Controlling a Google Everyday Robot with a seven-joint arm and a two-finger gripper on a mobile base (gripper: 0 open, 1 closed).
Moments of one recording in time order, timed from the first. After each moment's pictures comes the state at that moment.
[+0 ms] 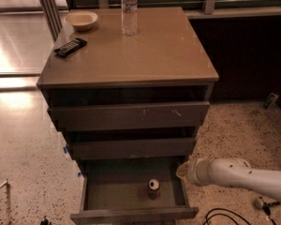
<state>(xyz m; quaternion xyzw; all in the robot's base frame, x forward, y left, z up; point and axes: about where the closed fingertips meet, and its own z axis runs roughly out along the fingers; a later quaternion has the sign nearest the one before) 0.510 -0.175 0.437 -0.56 0.78 0.05 0.29</state>
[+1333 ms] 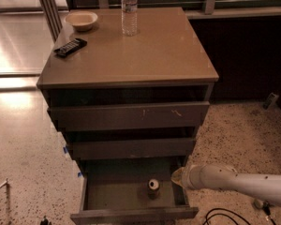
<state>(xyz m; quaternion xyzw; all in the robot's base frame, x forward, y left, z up) 0.529 -0.164 0.357 -0.56 0.77 0.07 0.29</state>
